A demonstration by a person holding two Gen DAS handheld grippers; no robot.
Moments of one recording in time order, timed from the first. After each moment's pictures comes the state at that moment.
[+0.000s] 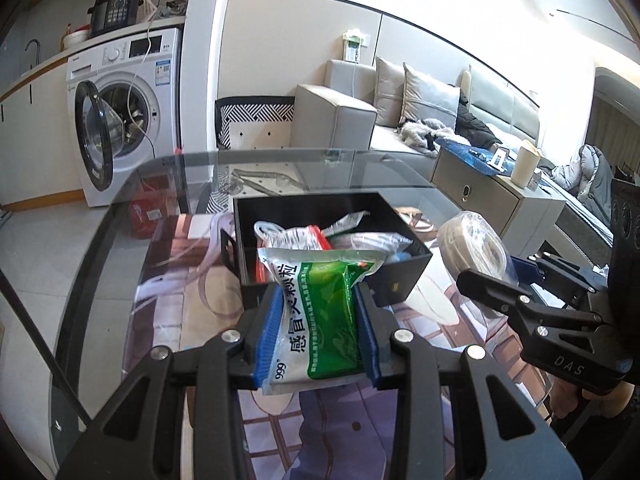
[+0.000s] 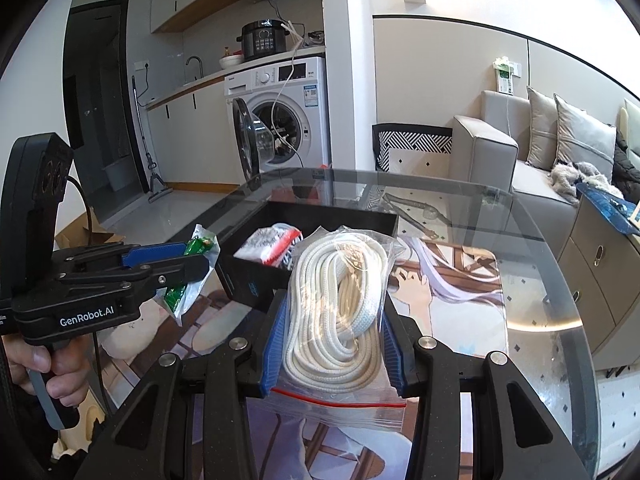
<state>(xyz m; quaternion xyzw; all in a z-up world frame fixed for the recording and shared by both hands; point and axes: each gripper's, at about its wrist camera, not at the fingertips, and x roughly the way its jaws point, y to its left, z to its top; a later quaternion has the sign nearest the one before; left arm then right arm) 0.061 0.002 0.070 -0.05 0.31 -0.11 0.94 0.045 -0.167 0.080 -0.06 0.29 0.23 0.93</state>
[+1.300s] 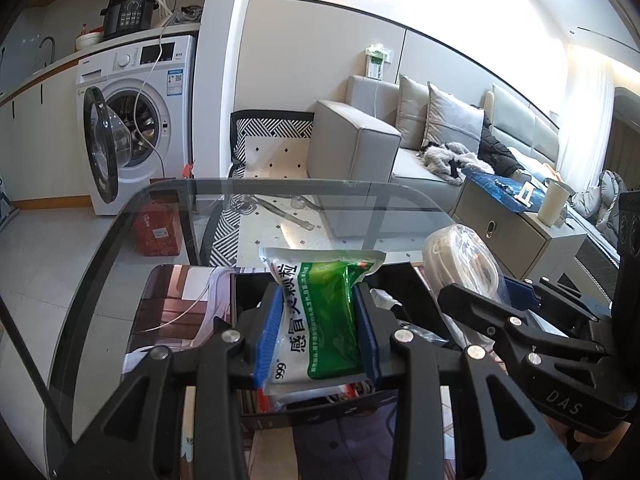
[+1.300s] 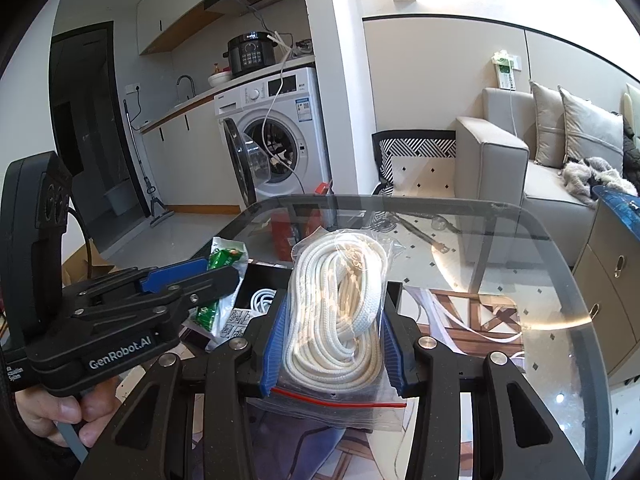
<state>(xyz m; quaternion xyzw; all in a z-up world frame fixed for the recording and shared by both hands) 0.149 -0.004 0.079 -0.07 0.30 -0.07 0.95 0.132 -0.153 0.092 -0.02 0.30 0.24 0.93</state>
